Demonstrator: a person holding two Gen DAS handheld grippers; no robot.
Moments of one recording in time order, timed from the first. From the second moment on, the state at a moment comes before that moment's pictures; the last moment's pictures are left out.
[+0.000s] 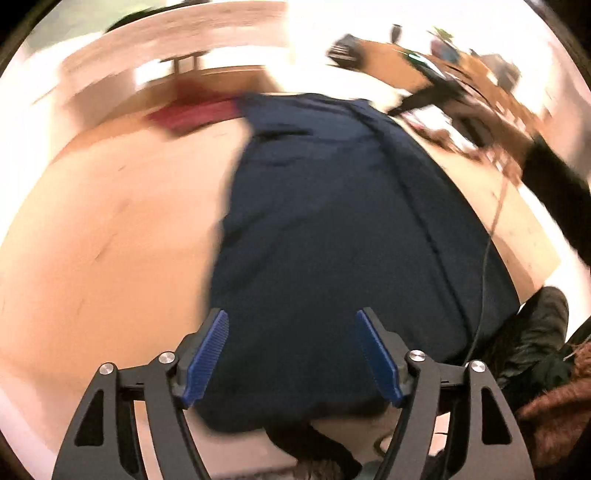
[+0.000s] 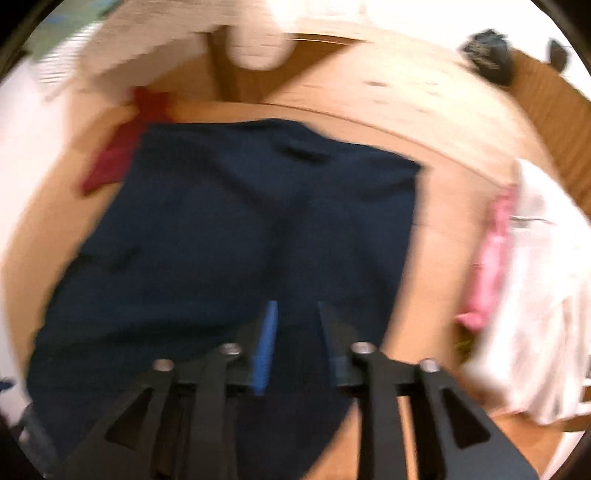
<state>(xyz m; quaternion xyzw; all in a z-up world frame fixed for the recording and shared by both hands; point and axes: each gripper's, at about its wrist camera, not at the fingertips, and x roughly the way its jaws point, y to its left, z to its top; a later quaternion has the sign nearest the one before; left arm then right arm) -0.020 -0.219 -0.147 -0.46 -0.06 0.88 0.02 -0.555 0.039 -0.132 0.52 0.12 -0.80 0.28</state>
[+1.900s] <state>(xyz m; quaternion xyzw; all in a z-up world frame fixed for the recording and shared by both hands) 0.020 -0.275 -0.156 -0.45 -0.20 0.85 0.19 -0.622 -0.259 -0.185 0.61 0.19 -0.75 0.20</state>
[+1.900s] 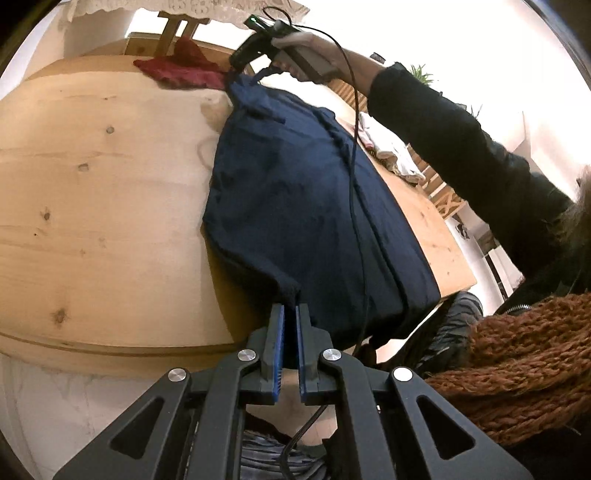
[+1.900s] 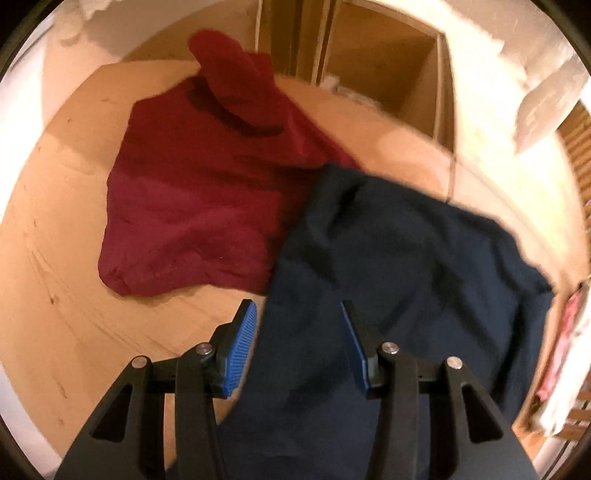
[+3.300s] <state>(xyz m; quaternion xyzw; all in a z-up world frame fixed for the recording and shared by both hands) 0.023 -0.219 -0.117 -0.47 -0.10 0.85 0.22 -0.616 -0.130 -0.105 0.55 0.09 -0.79 0.24</state>
